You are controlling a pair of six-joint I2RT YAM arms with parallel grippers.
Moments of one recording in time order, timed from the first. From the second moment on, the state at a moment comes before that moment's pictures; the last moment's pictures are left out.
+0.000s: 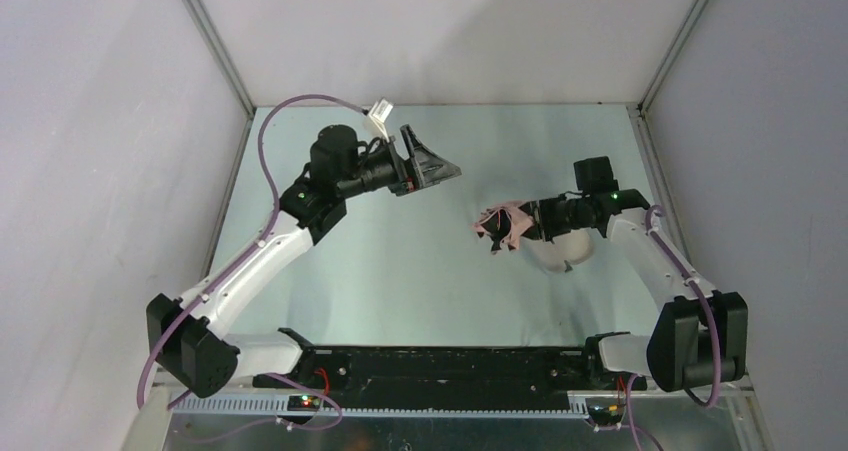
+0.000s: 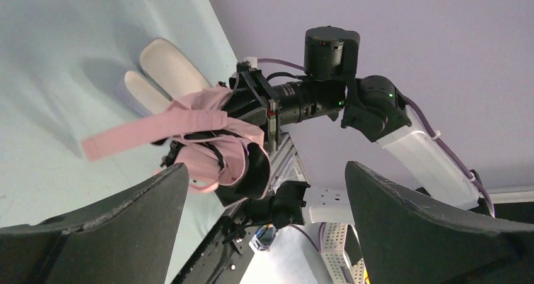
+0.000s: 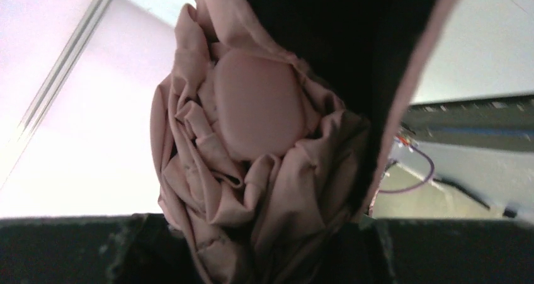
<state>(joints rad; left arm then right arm) -0.56 1.25 1.14 -0.06 0.52 -0.89 0.15 1.28 0.94 -0.67 -0.69 1.56</state>
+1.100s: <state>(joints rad) -0.67 1.33 0.97 -0.04 0.42 -1.73 0.24 1.32 0.96 -0.40 -0.81 1.92</state>
